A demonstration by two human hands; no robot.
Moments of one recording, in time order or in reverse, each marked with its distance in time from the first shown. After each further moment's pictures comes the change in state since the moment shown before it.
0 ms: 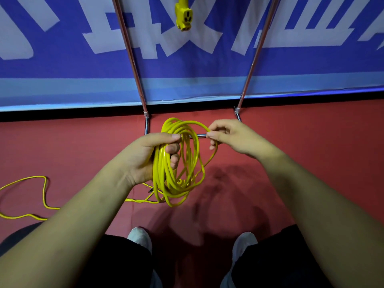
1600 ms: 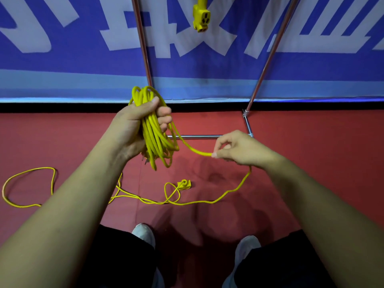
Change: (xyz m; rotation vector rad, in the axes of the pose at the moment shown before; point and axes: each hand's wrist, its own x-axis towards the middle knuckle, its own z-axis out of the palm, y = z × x) left_hand -0.017 0.044 -0.017 0.000 0.399 0.392; right_hand -0.009 -0.019 0.026 -0.224 -0.113 0.134
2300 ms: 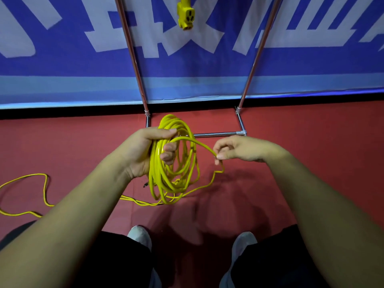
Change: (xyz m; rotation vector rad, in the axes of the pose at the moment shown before) left_hand -0.007 -0.037 0.021 0.060 -0.315 -0.372; right_hand 0.005 0.057 -0.030 0.036 -0.327 0.012
